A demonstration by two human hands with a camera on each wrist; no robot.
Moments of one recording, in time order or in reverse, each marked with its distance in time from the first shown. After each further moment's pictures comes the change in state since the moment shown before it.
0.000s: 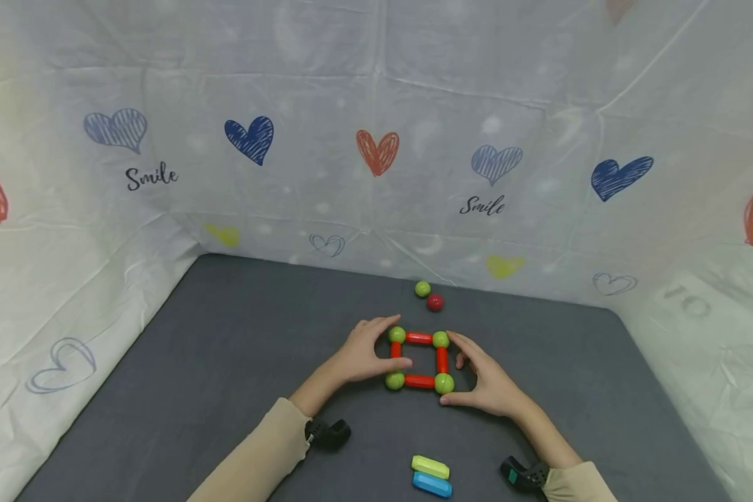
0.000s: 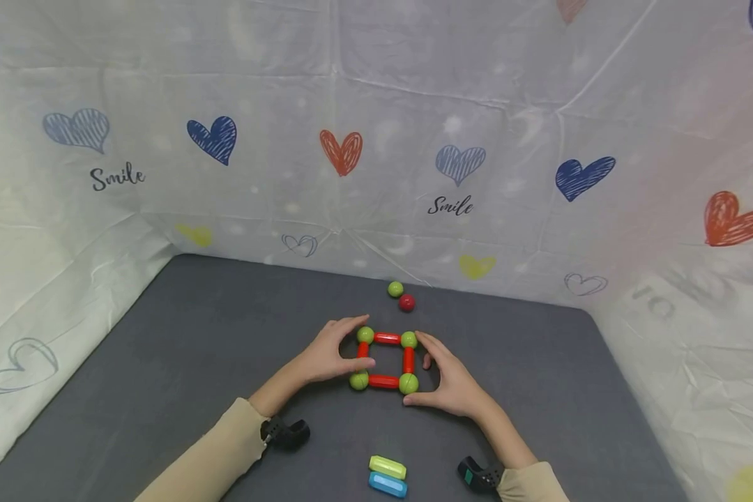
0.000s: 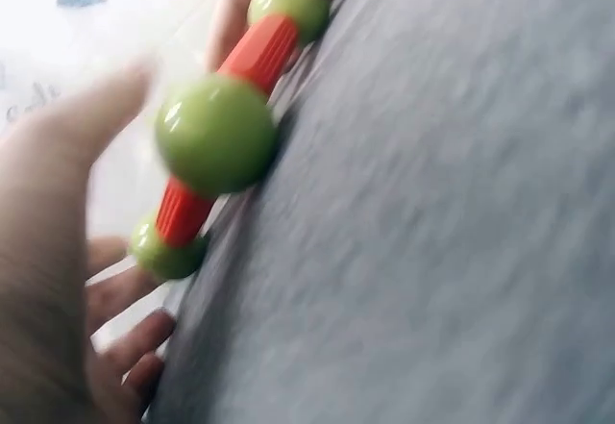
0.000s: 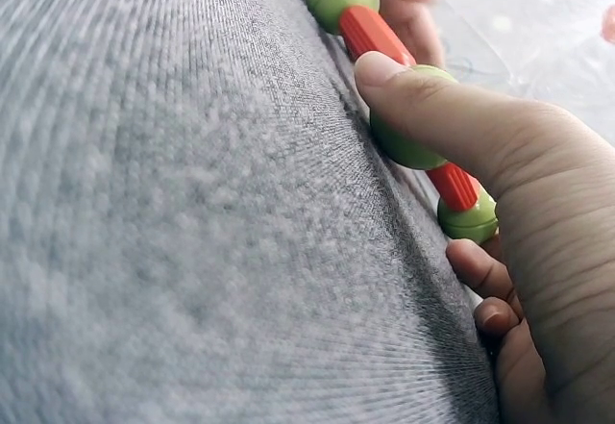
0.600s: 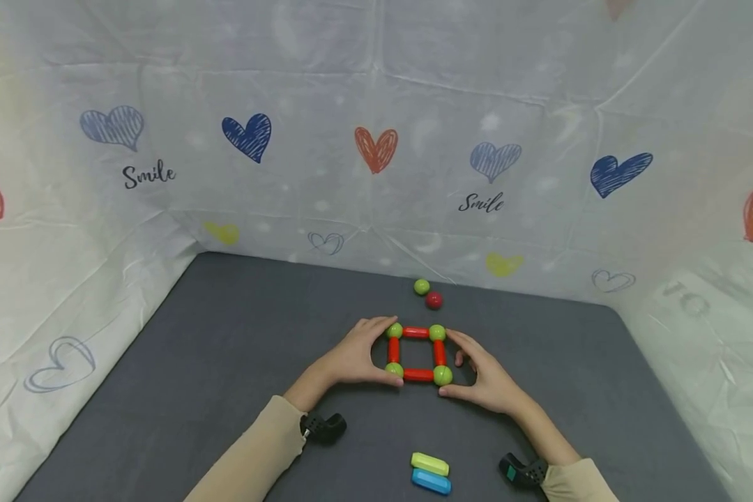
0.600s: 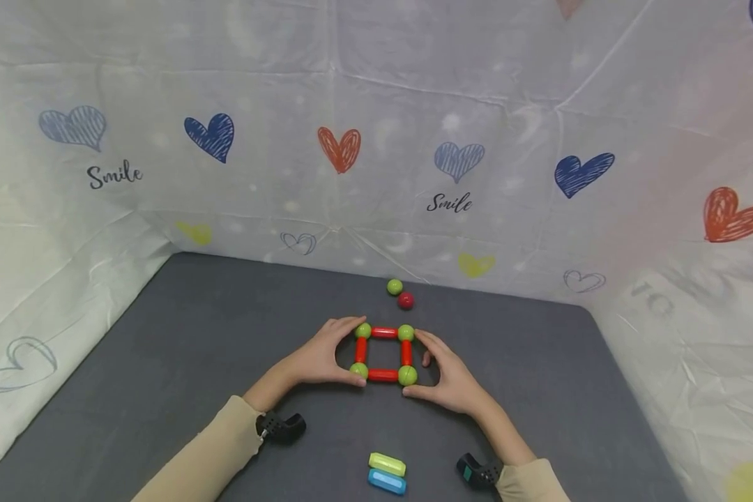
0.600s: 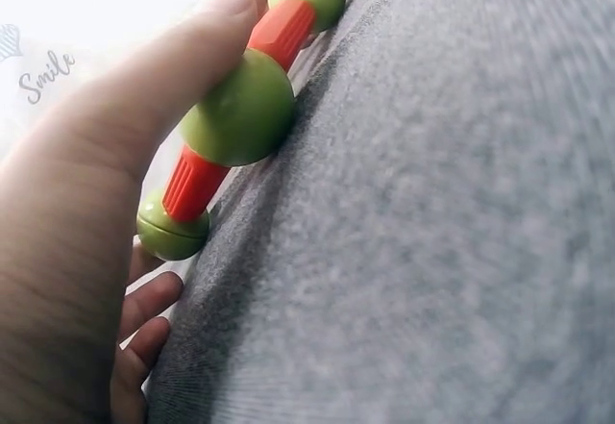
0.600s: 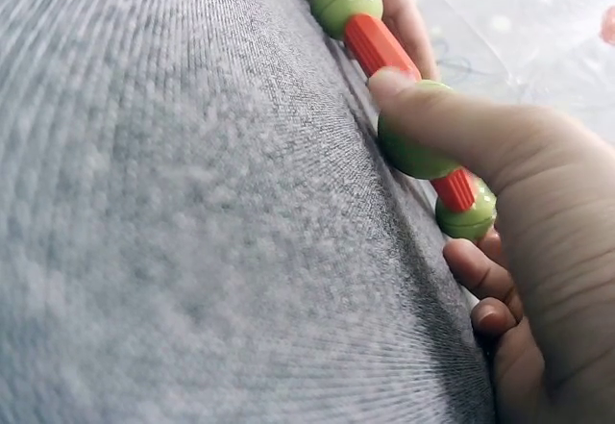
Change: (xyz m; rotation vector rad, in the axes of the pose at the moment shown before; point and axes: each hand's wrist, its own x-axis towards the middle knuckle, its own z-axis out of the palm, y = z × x) left_hand -0.004 -0.011 -0.004 0.055 -0.090 0.042; right_hand -0.001 0.003 0.002 0.005 0.034 0.013
